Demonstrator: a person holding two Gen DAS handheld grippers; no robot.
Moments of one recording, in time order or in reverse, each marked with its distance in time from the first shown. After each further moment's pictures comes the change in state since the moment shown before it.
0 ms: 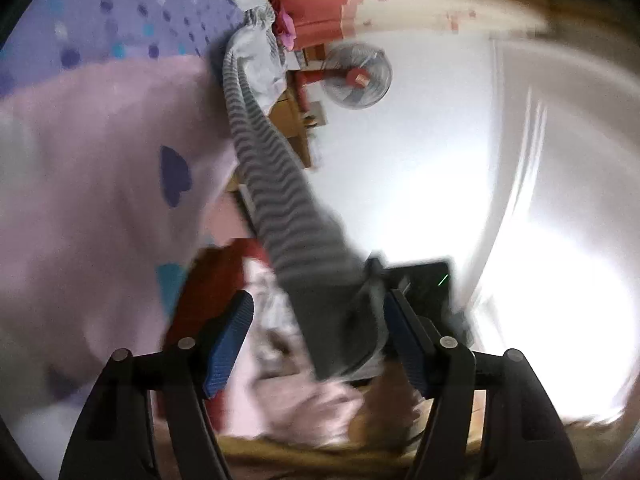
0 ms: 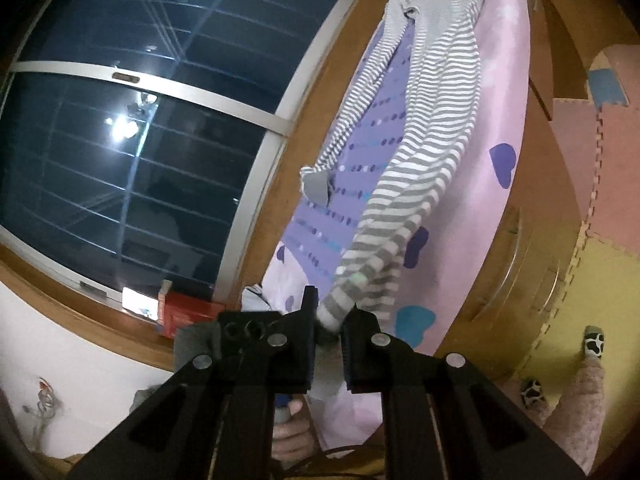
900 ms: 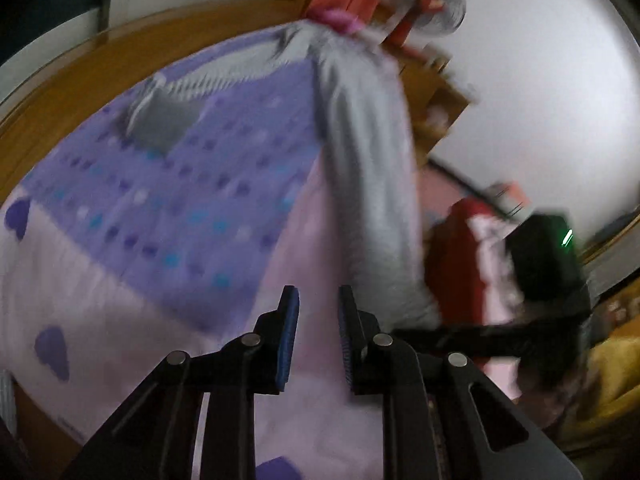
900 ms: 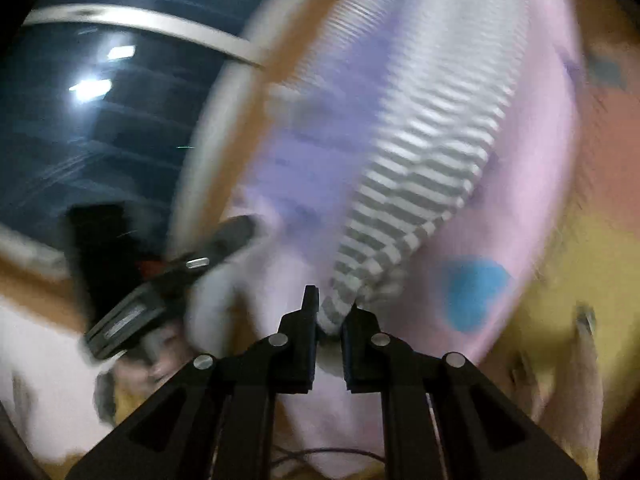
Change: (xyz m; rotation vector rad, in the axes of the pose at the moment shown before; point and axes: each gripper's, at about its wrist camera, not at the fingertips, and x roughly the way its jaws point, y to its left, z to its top) left arm -0.023 -0.077 0.019 0.564 0.118 1.005; right arm 0.123 -0.002 -0.037 0.040 0.195 -0.211
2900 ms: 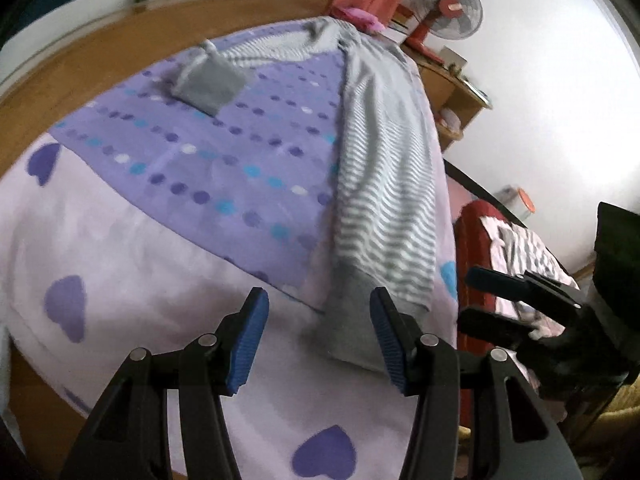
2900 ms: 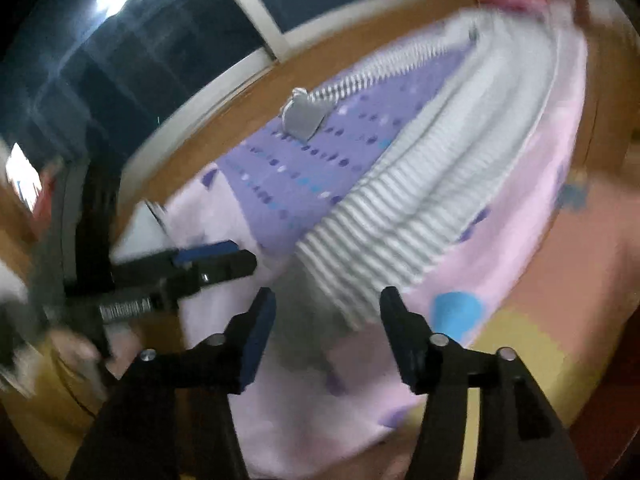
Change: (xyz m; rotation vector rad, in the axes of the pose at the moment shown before) left arm -0.013 0.032 -0.036 -0.061 -0.008 -0.038; right arm 0.000 0.079 -0.024 -0.502 -0.193 -0.328
